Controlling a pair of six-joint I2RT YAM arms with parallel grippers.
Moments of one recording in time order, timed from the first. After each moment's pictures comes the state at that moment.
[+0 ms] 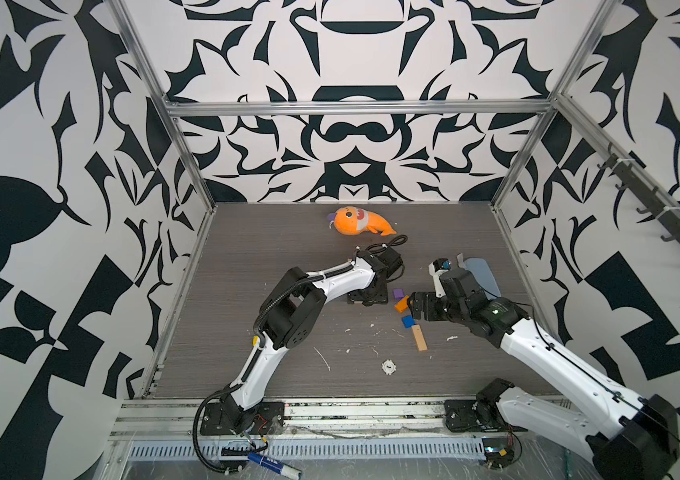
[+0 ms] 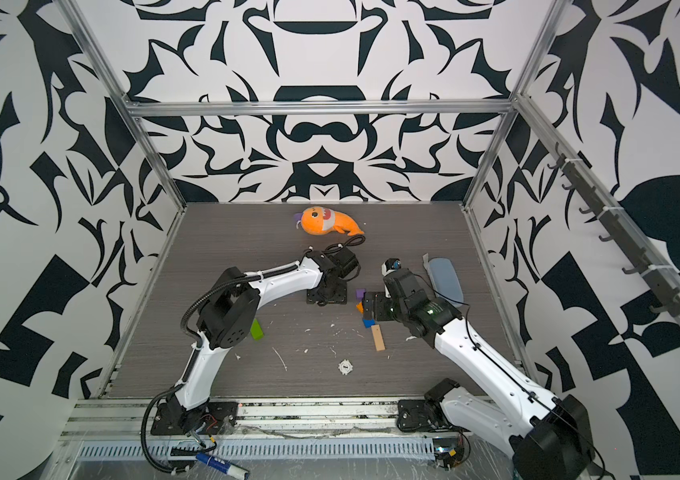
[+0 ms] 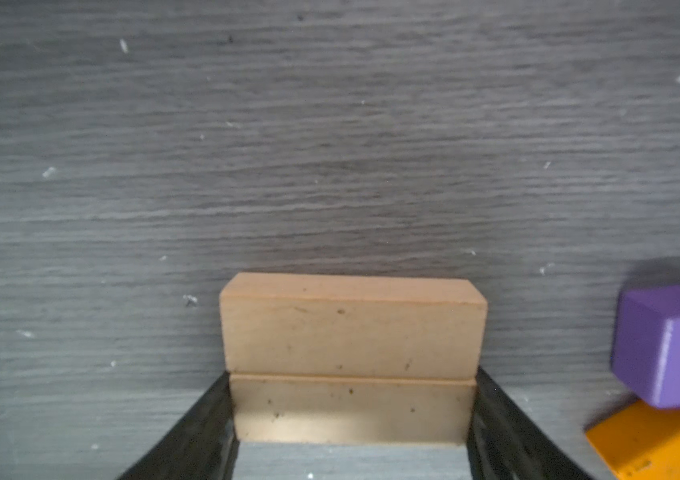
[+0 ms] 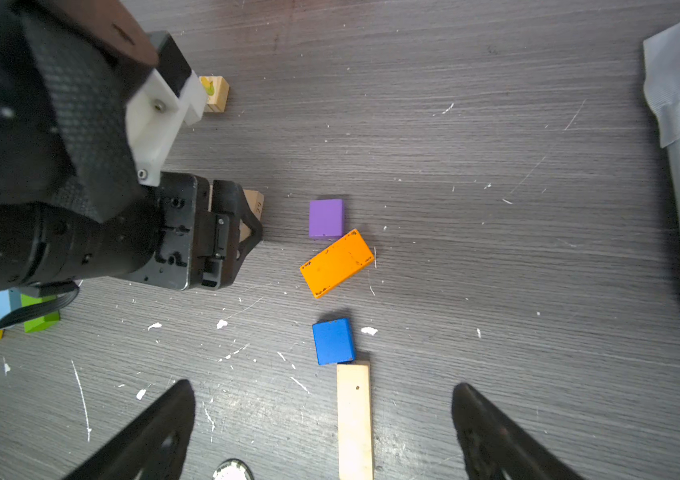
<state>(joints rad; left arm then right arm) -0.88 2.22 1.73 -0.91 -0.14 -0.81 0.53 1.00 0.76 -0.64 0.02 0.47</state>
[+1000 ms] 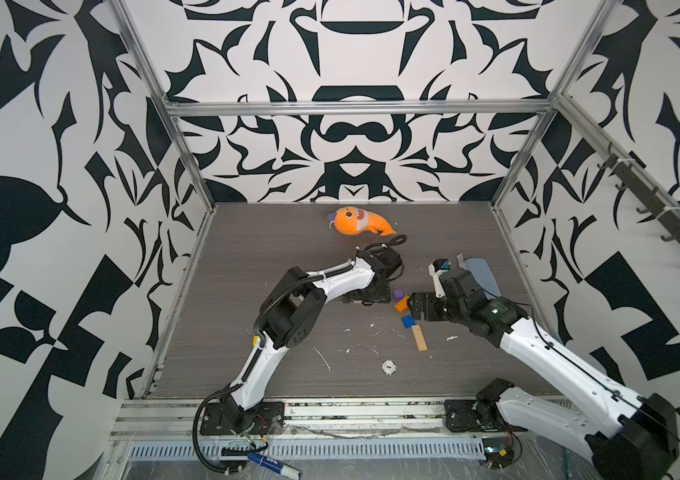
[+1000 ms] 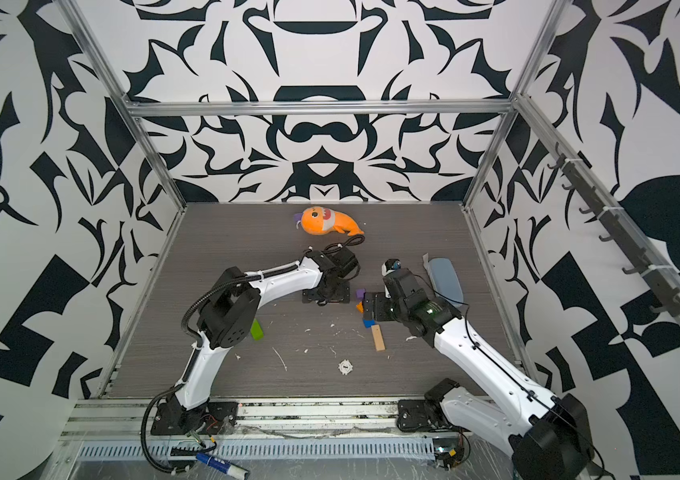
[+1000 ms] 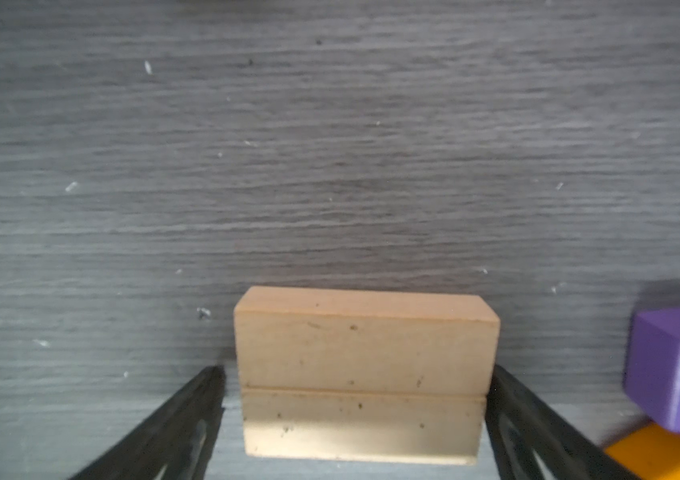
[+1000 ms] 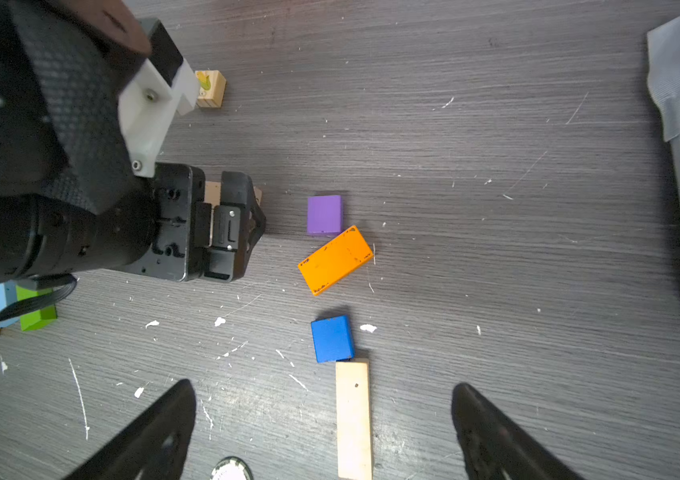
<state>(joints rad) -0.88 2.22 1.72 -0.90 -0.16 -0.81 0.53 1.00 0.76 -0.64 0.02 0.47</state>
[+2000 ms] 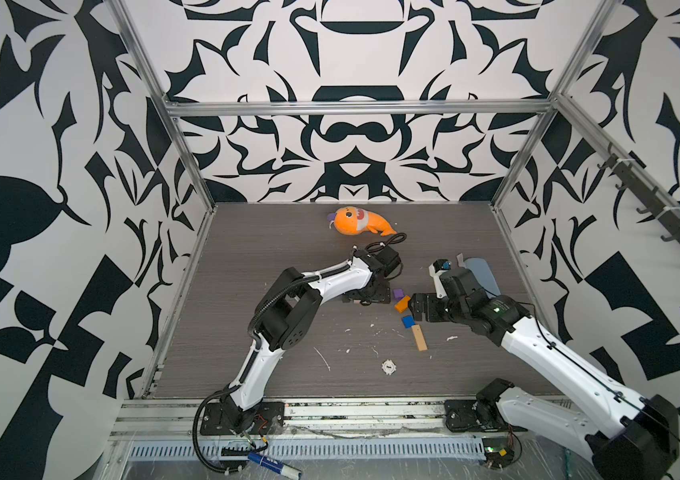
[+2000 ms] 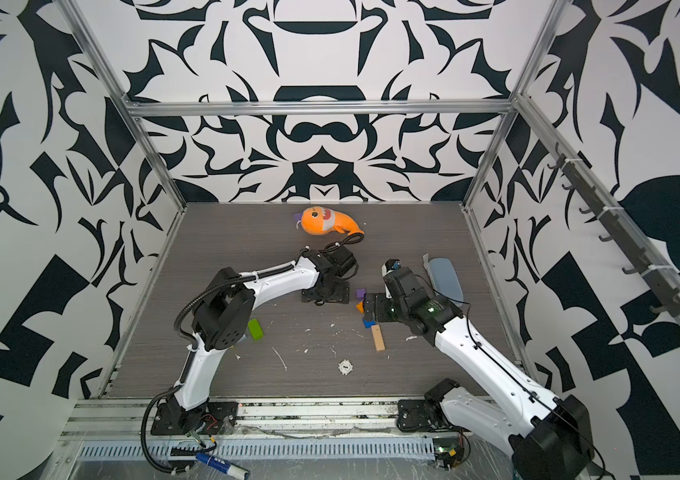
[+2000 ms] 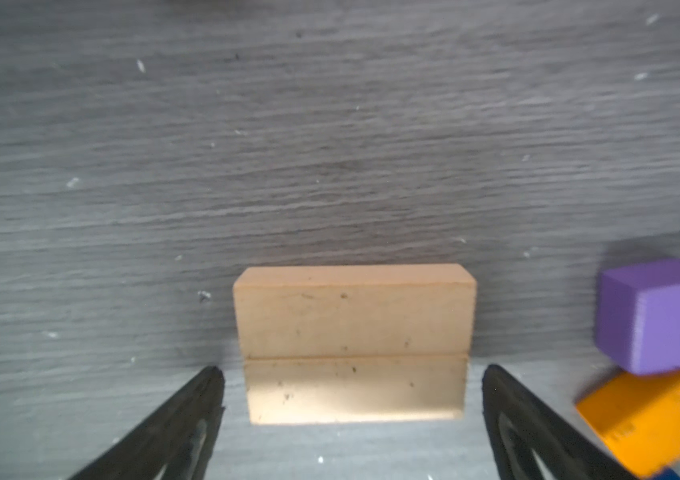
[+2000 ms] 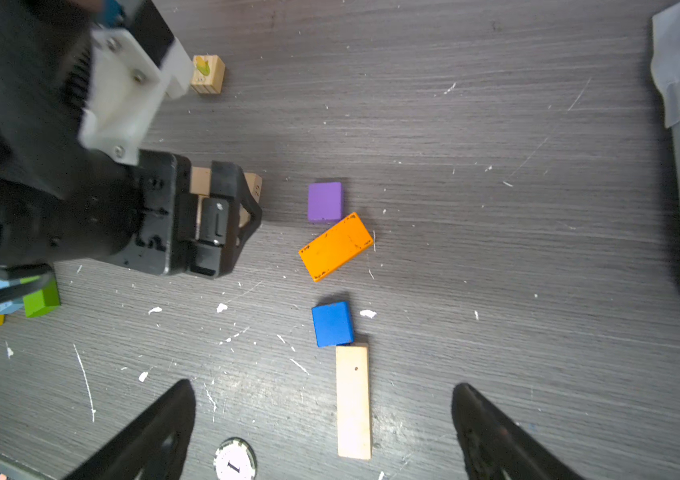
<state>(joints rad) -0.88 2.16 1.69 -0.89 -0.14 -0.77 0.53 1.00 0.79 -0.71 0.00 0.47</state>
